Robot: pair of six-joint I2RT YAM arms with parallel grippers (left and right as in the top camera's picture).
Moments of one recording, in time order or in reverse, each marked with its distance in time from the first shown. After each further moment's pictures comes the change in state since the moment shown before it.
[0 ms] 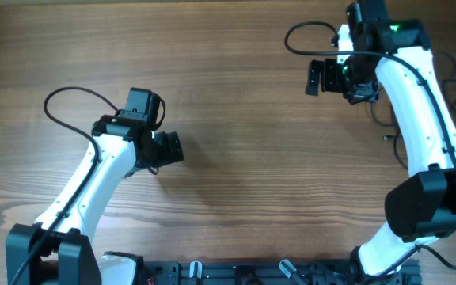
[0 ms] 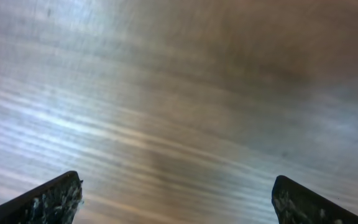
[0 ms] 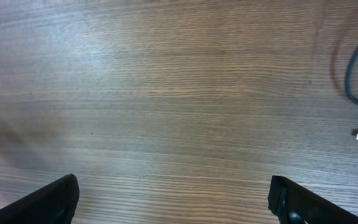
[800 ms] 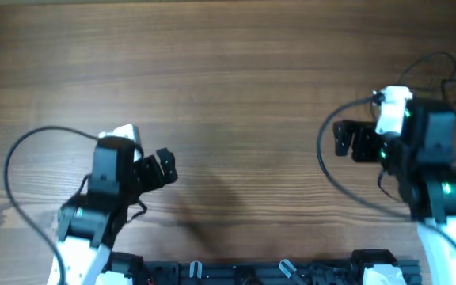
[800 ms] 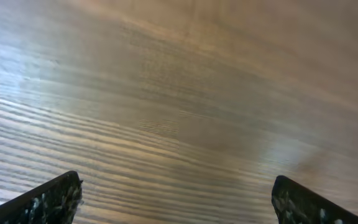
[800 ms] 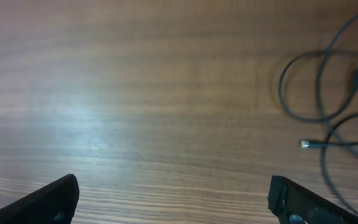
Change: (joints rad) left arm 0.000 -0.657 -0.274 0.153 0.056 -0.018; right arm -0.089 -0.913 -0.774 0.457 -0.009 -0.094
